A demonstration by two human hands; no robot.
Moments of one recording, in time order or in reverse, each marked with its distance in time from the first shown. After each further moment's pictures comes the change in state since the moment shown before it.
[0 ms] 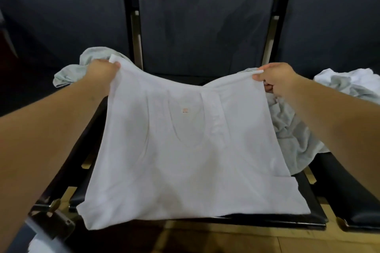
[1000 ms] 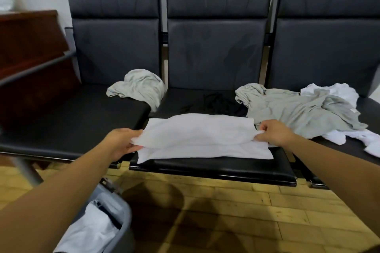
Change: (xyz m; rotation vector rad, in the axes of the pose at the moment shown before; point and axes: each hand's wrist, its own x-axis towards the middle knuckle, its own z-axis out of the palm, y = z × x) left_hand -0.194 -0.088 -0.110 -0.369 -0.303 -0.374; right_hand -0.163 0.085 -0.043 -0.635 -0.276 -0.259
